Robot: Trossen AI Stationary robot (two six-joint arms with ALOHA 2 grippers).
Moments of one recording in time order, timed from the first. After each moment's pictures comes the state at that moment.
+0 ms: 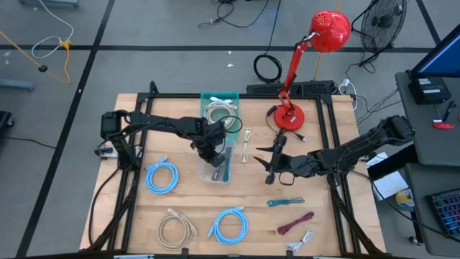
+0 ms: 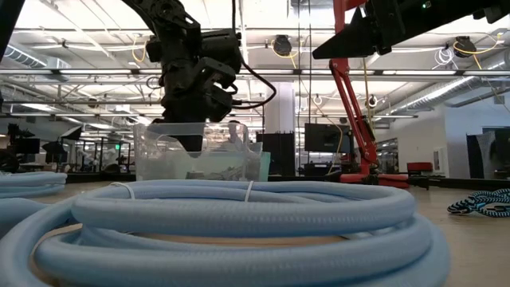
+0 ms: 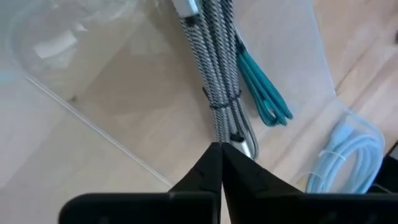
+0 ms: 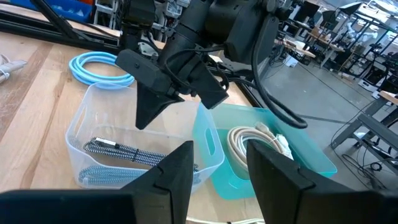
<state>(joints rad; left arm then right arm) 0.19 1.77 1.15 -0.68 0.42 -0.63 0.33 1.25 0.60 0.36 0.71 -0.15</state>
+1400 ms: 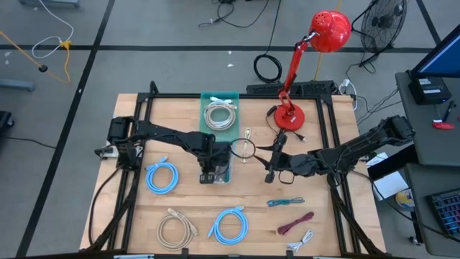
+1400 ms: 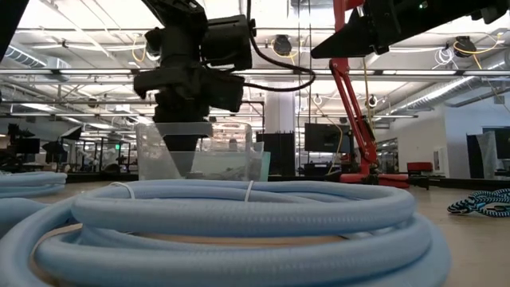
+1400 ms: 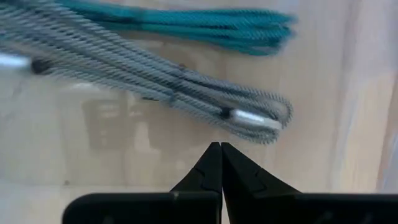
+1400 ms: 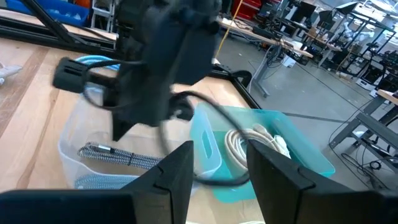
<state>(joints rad) 0.00 1.87 1.23 -0.76 0.24 0.01 0.32 1.25 0.60 0.37 0.71 -0.14</state>
